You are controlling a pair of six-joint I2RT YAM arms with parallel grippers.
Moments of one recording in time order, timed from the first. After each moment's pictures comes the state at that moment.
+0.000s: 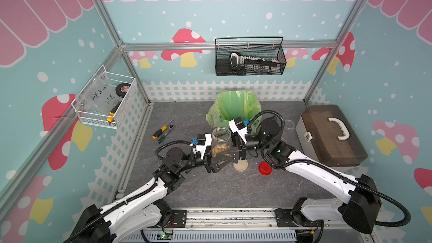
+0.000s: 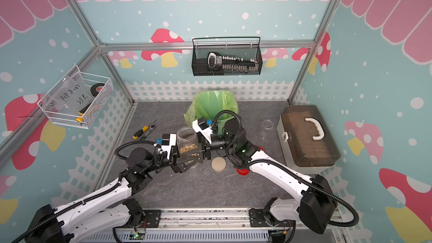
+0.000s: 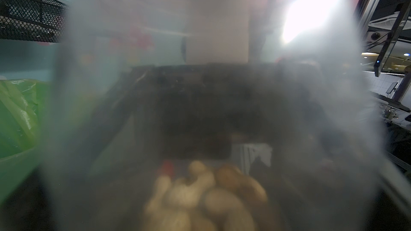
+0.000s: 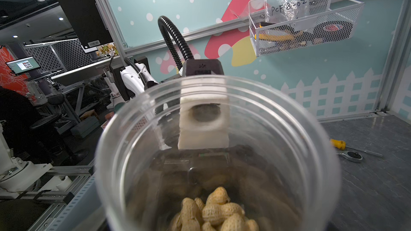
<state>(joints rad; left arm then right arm) -0.69 0.95 0.50 0.67 0.65 -0.34 0.79 1.30 1.00 0.37 -0.93 0.26</state>
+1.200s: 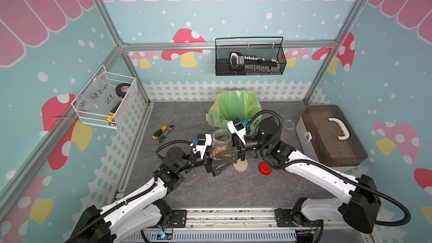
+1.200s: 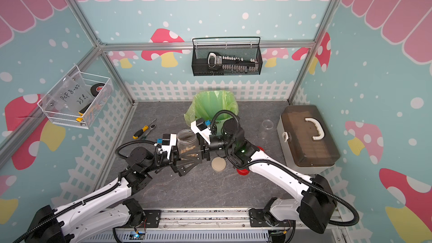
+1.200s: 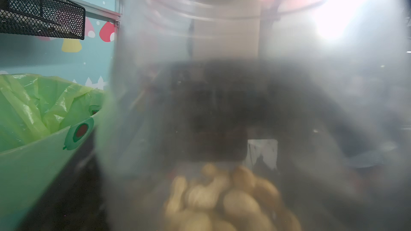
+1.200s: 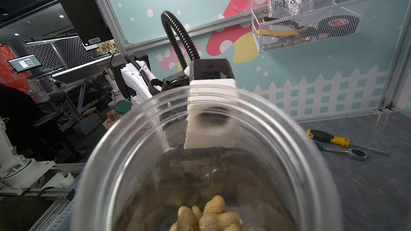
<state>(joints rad) -0.68 0.95 0.49 0.64 0.67 -0.33 0.79 1.29 1.00 0.32 -0.92 0.24</state>
